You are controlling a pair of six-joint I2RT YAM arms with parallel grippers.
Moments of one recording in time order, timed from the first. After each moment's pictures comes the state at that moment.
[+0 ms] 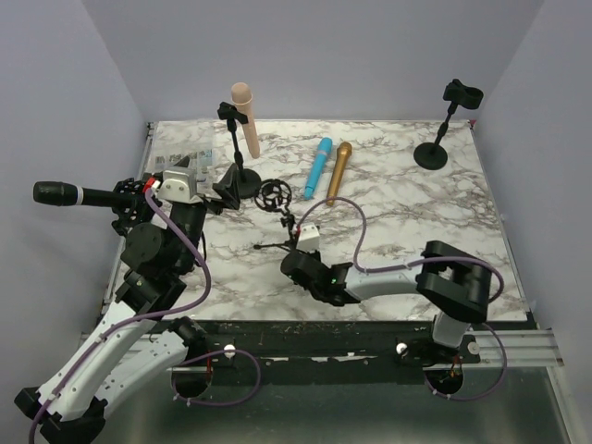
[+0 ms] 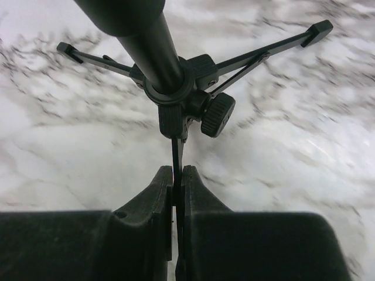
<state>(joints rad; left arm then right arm) -0.65 0.64 0.84 0.15 -0.42 0.11 1.20 1.80 0.92 0.12 0.64 0.65</state>
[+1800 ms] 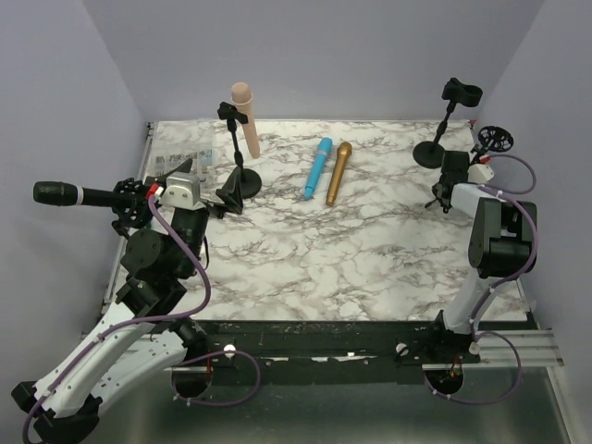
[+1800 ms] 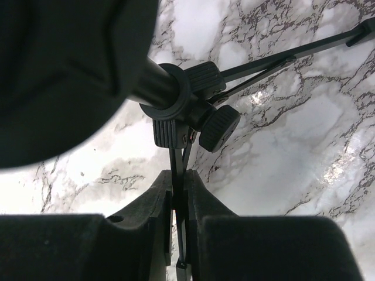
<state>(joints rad) -0.73 0.63 0.83 0.18 -0.46 0.15 -0.12 1.86 1.10 -0.08 0.40 0.80</state>
